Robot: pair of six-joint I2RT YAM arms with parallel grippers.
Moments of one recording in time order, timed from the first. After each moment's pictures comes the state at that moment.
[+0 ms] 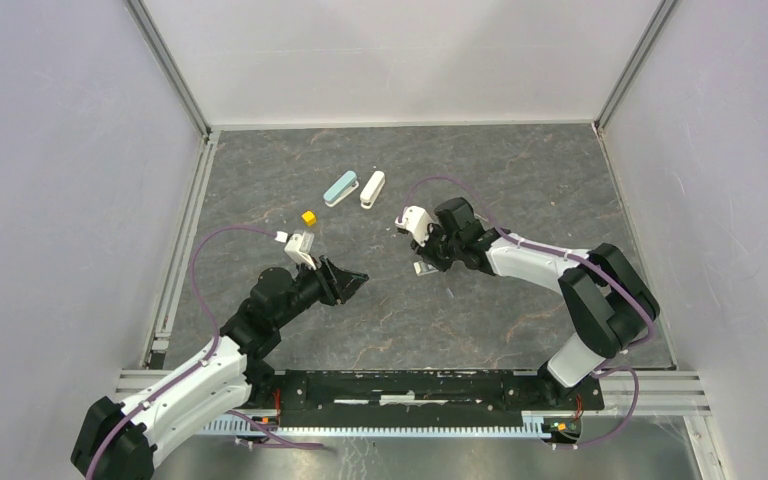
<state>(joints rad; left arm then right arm) -0.63 0.68 0.23 0.24 0.13 -0.69 0.63 1.62 0.89 -0.10 -0.22 -0.42</state>
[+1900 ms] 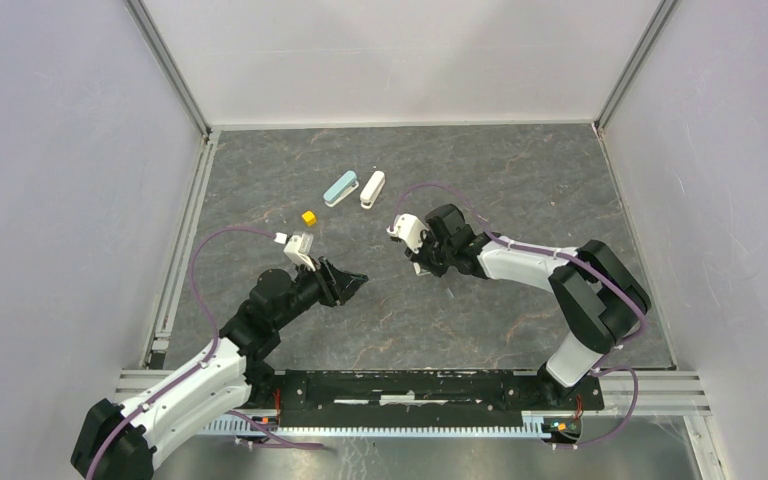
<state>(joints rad) -0.63 0.66 0.22 0.24 0.13 -0.69 0.69 1.66 0.89 -0.09 -0.17 -0.43</state>
